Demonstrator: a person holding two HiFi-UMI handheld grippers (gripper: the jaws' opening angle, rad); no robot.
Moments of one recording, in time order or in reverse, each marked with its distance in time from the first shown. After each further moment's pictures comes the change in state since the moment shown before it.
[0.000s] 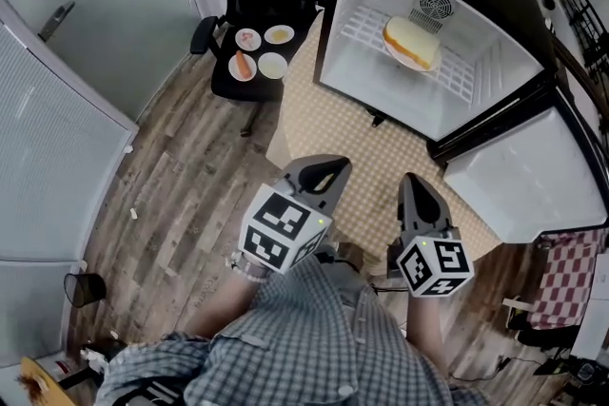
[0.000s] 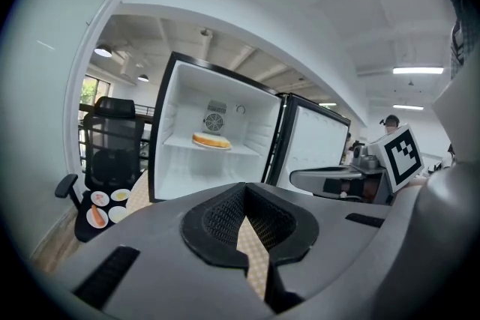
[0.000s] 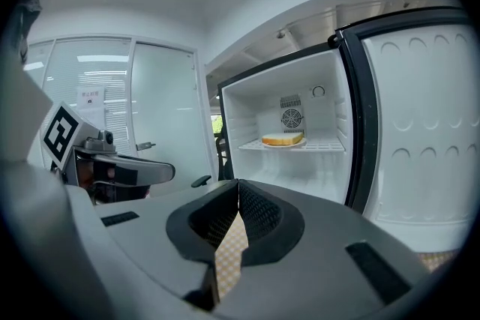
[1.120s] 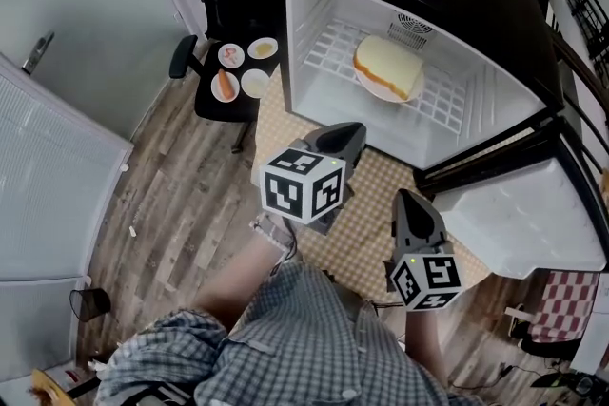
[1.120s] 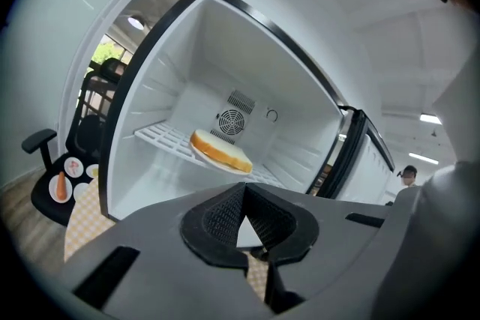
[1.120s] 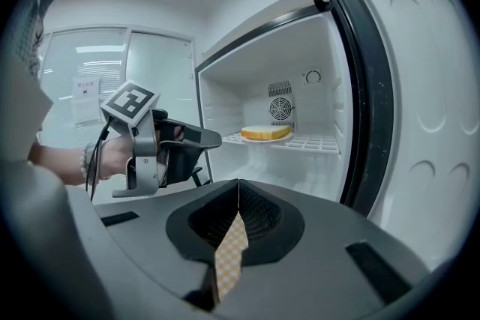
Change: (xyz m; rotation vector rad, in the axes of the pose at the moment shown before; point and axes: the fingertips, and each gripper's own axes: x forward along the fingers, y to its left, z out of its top) left arm 0.173 0.066 0.055 -0.291 -0.064 0.008; right arm 0.059 -0.082 -0.002 -0.041 0.070 0.009
